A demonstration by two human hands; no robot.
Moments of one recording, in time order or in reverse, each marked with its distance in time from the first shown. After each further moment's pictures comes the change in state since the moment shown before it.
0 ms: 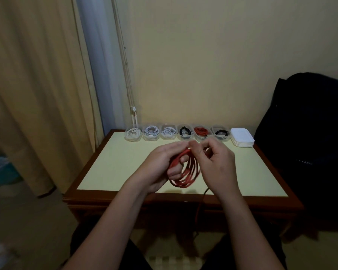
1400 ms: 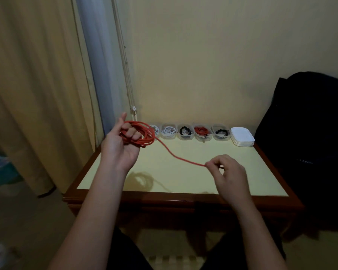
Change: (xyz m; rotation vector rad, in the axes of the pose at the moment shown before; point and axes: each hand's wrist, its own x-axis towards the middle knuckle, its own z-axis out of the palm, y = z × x) left_hand 0.005 0.043 -0.064 -0.751 0.476 0.398; right_hand -0.013 0.071 -0.020 -0.308 -0.076 0.004
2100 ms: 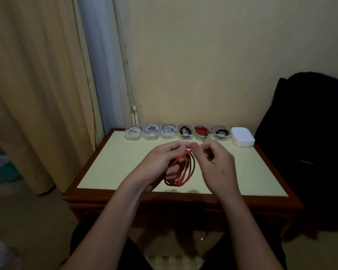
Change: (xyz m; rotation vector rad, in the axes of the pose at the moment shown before) left_hand -0.045 -0.054 0.002 0.899 -0.503 -0.352; right_hand 0.009 -0.066 0.000 0.361 0.036 0.031
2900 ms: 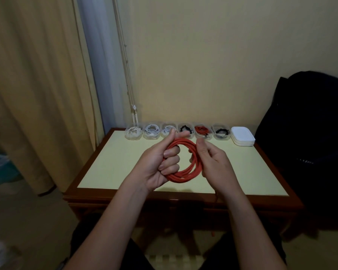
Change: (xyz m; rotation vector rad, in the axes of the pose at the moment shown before) left_hand 0.006 0.001 0.000 -0.500 0.017 -0.026; right_hand 0.003 -0.002 -0.002 0.131 -0.186 0.214
